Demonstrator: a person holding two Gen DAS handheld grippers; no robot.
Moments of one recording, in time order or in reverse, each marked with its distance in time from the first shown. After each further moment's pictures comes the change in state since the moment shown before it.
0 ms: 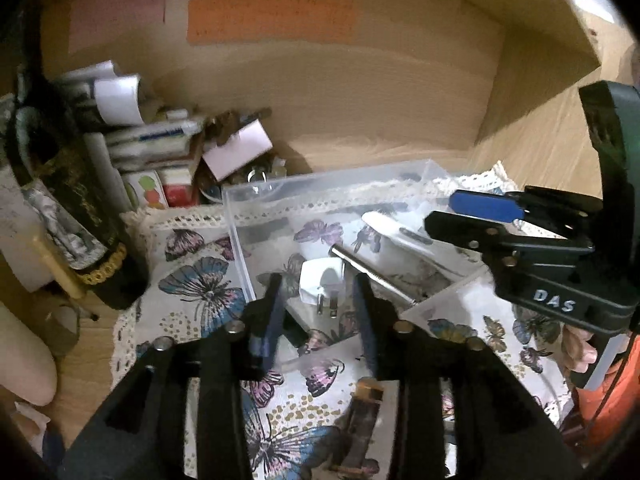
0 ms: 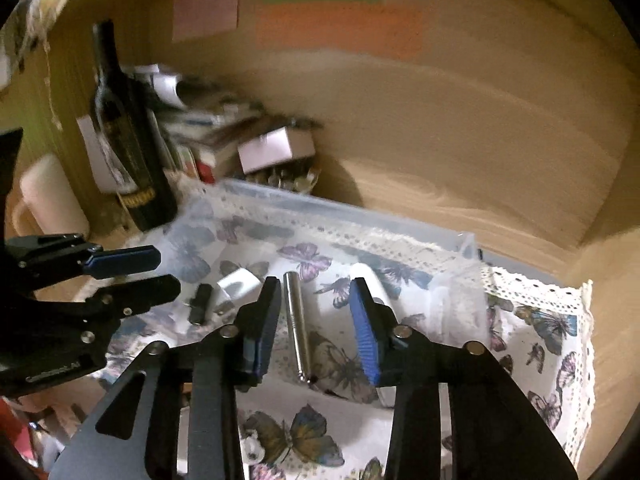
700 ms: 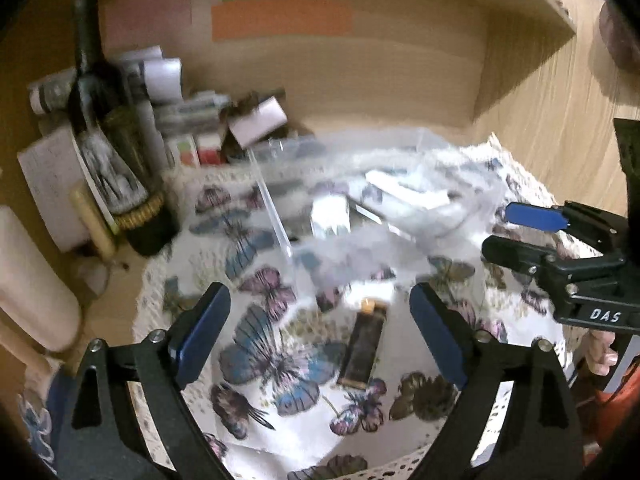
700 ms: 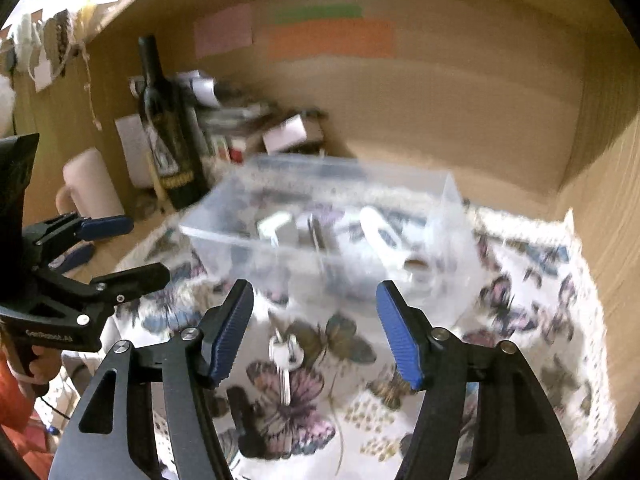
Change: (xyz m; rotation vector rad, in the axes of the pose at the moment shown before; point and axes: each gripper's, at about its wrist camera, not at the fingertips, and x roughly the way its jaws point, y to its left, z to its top) left arm -0.033 -0.003 -0.058 0.025 0.034 0.051; right arm -0.039 0.012 -0.073 0.067 0.013 0.034
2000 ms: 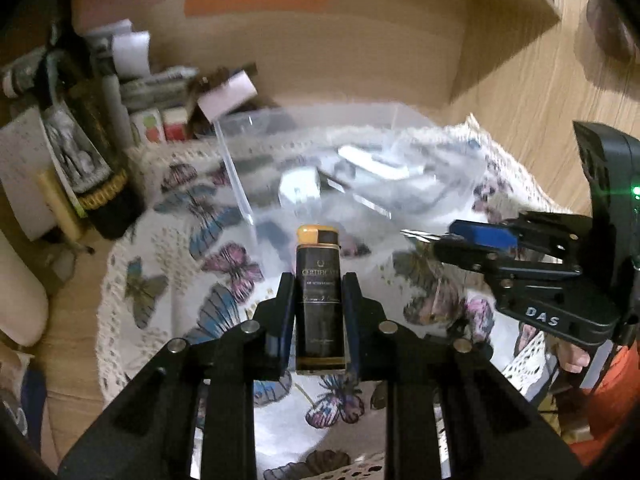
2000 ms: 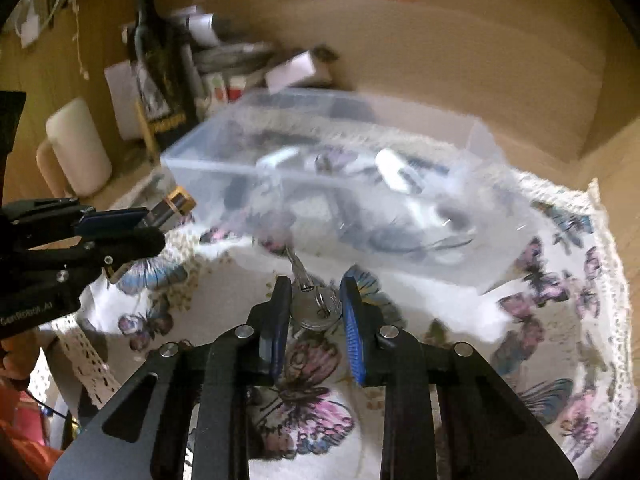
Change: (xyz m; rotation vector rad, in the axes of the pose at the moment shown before) left arm 0.005 -0.004 -0.013 0.013 0.010 -0.080; right arm 0.021 0.005 -0.007 -0.021 0.054 -0.015
